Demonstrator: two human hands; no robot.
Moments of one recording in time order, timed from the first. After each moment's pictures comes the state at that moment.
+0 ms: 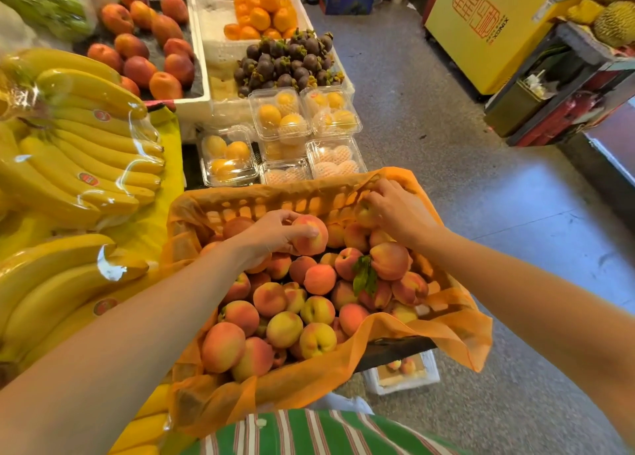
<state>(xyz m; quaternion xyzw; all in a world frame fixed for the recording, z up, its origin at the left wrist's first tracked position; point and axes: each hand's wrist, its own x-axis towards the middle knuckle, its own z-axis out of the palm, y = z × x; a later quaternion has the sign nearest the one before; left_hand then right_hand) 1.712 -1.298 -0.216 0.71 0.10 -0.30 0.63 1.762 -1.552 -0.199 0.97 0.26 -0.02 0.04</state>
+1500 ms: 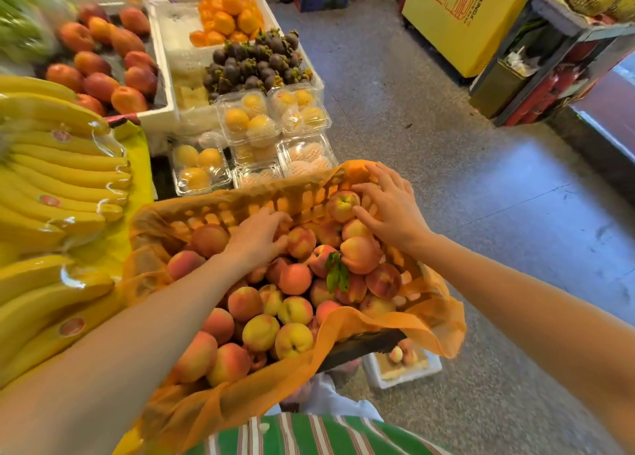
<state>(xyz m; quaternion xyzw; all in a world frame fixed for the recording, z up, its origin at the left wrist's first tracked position) 1.717 -1.332 -0.222 0.96 -0.13 -0.14 0.22 1.736 -1.595 -0.192 0.97 0.17 0.01 -0.14</state>
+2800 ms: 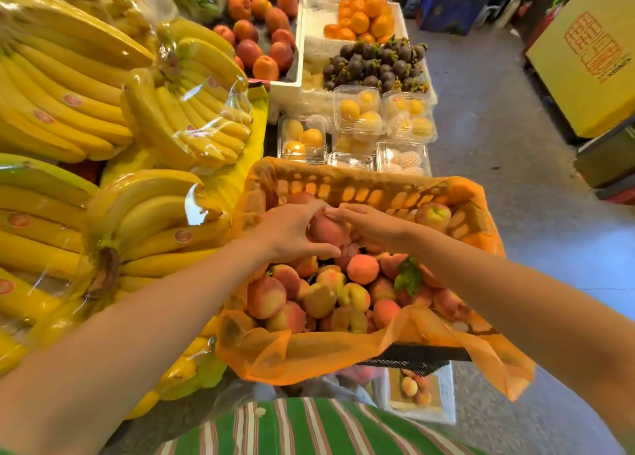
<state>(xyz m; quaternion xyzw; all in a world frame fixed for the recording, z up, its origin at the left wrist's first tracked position) 1.641 -1.248 -0.208 0.95 -0.09 -0.07 0.30 1.720 -1.425 -0.192 0.72 0.14 -0.50 -0.46</state>
